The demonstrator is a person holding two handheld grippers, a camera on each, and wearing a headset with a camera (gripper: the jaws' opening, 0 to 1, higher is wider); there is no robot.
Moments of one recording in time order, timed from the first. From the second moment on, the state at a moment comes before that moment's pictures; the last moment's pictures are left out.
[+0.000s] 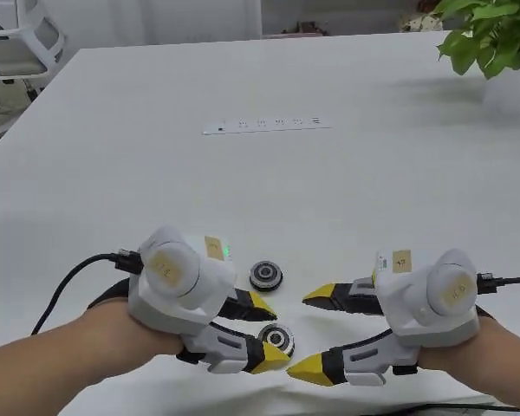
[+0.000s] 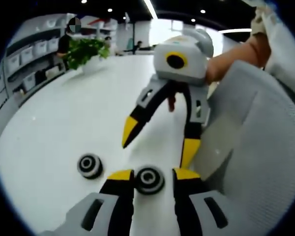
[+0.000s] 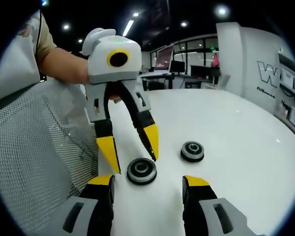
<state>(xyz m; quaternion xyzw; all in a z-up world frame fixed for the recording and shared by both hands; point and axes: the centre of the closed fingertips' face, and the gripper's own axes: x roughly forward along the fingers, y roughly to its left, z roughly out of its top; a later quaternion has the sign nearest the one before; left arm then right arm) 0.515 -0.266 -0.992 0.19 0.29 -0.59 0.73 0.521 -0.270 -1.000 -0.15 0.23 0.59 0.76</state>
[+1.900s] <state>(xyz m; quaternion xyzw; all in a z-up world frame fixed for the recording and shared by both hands) 0.520 -0.261 -1.001 0.21 0.28 -0.57 0.75 0.516 -0.256 -1.016 -0.13 0.24 0.61 0.75</state>
